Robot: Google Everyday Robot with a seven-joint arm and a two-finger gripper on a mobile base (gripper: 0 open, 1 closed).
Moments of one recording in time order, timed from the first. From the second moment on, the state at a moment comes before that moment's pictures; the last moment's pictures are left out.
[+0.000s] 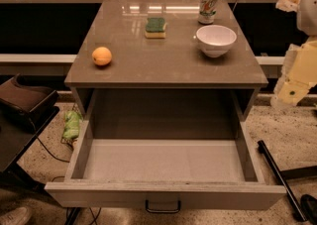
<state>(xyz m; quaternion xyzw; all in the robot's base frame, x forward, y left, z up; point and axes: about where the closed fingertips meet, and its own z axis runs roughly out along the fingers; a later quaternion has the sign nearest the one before) 0.435 -0.205 1.012 -0.60 0.77 -0.07 0.21</state>
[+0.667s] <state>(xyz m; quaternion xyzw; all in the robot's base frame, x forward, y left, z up) 0.452 -0.189 1.011 -0.60 0.76 -0.06 0.25</state>
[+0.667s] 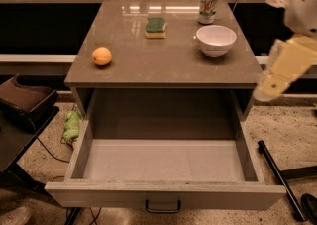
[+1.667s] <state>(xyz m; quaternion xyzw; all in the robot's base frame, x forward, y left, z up) 0.561 -0.063 1.007 -0.55 0.68 0.09 0.48</state>
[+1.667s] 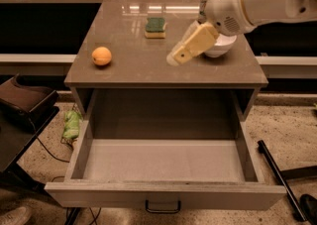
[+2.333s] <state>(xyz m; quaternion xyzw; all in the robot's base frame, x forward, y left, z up) 0.570 -0.055 1.005 -0.55 0.68 0.09 0.48</state>
